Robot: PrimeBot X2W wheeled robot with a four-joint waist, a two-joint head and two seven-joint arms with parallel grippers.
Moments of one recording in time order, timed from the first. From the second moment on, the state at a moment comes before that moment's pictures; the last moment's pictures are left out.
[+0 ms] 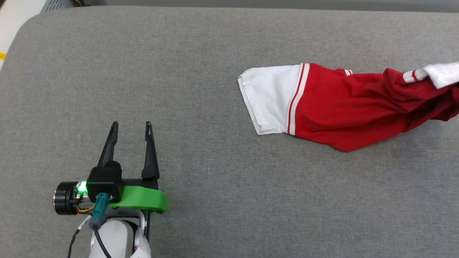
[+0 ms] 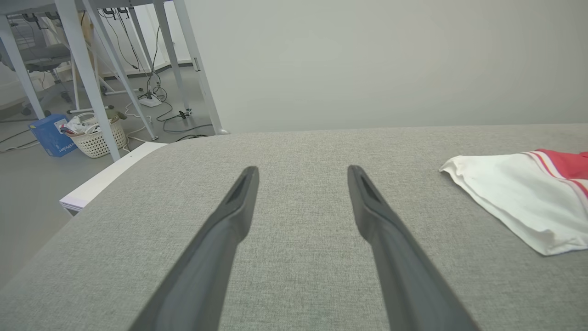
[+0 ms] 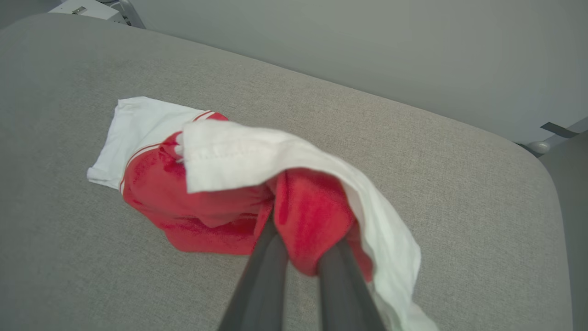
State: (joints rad) left arm -0.13 0.07 -0.05 0.03 -0.03 0.03 -0.26; right arm -0.35 -0.75 0.02 -0.20 0.76 0.13 0.68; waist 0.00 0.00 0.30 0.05
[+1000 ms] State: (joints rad) left arm -0.19 0.06 -0.04 0.06 -0.04 0.03 -0.26; right arm -0.52 -0.65 0.25 0.32 0.62 0.13 0.16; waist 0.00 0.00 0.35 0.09
